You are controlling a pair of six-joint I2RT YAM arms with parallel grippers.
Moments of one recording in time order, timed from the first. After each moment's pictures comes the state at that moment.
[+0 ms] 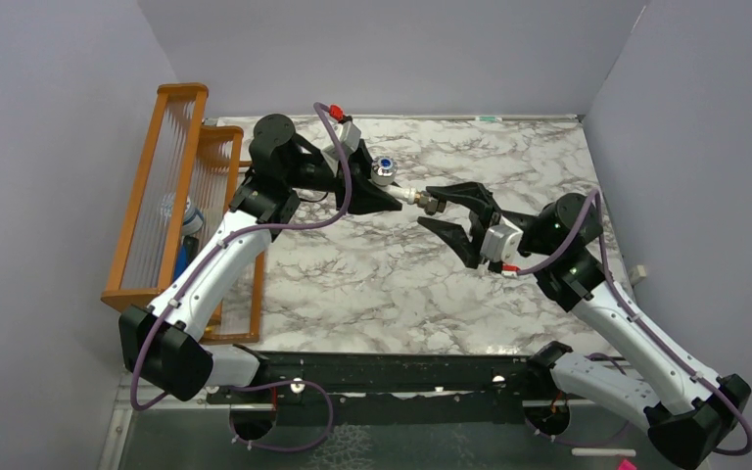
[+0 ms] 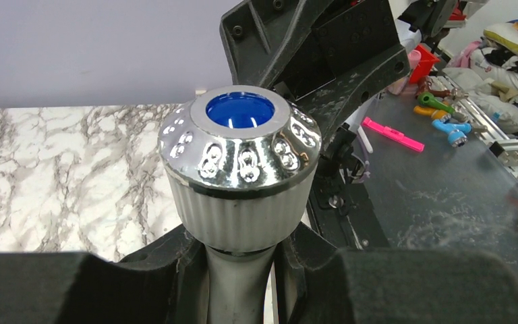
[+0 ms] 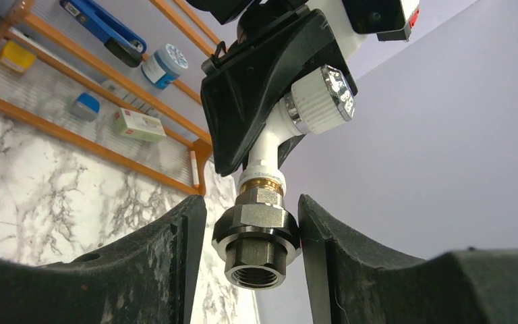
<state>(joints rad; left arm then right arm) -0.46 1.32 1.28 0.17 1.28 -0.16 0.58 0.90 0.87 0.29 -0.85 -0.77</state>
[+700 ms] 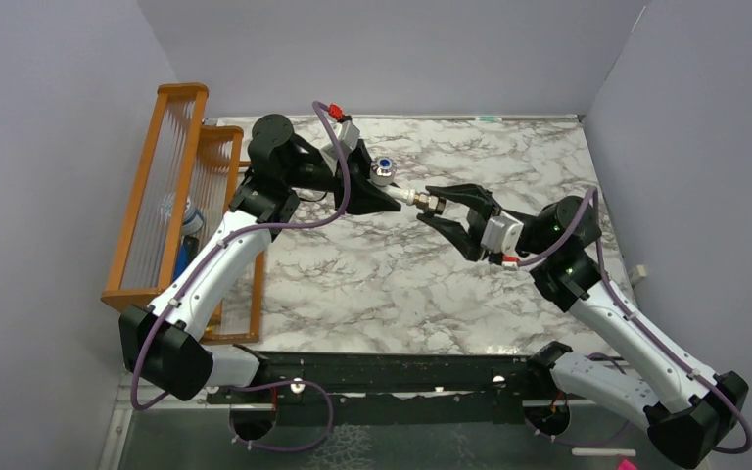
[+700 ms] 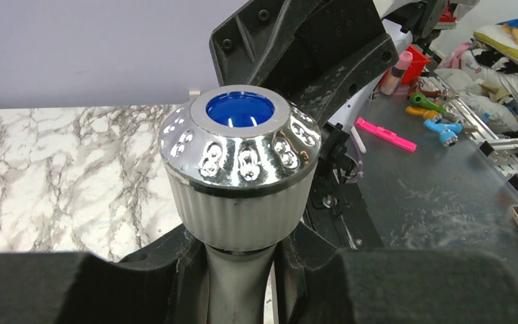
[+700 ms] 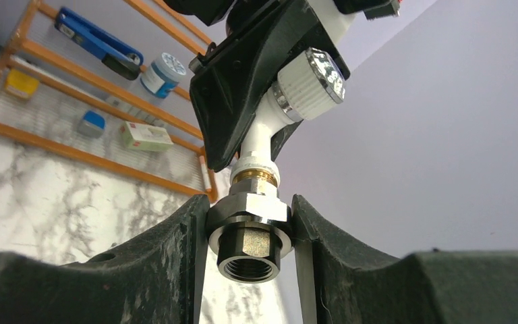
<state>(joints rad) -0.46 1.32 1.27 0.20 1.31 -0.19 0.58 0.91 0.85 0.36 -0.81 -0.71</state>
